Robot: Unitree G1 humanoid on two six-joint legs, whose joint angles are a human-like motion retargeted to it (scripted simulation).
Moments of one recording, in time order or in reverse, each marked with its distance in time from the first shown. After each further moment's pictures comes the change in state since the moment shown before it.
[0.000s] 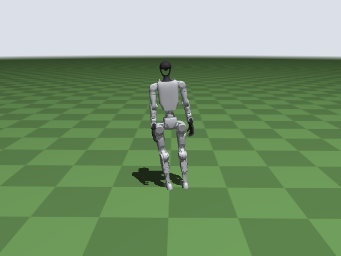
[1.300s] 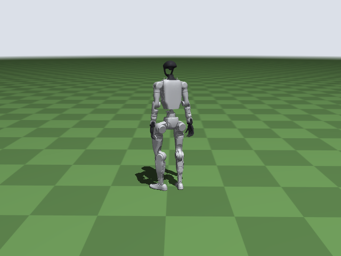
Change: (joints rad) left arm -0.142 0.024 -0.263 -0.225 0.188 -0.070 -0.076; right arm -0.014 -0.065 -0.014 0.050 0.097 0.006 0.038; waist 0.037 0.061 0.072; left_leg -0.059 0.147 0.400 0.028 -0.079 -0.107; right_leg 0.028 -0.035 -0.316 -0.038 0.052 -0.089
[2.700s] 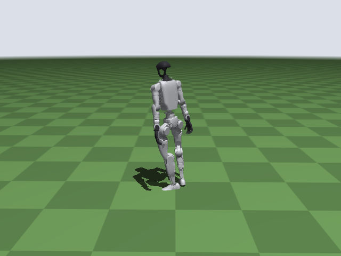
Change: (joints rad) left arm 0.142 0.089 0.047 0.173 0.152 0.068 0.047; right arm 0.041 0.011 -0.097 0.065 0.129 -0.061 -0.068; waist -0.112 0.037 -0.021; left_leg 0.137 0.021 0.352 -0.058 -0.036 0.111; right_leg -0.017 -0.080 -0.468 0.169 -0.028 -0.011
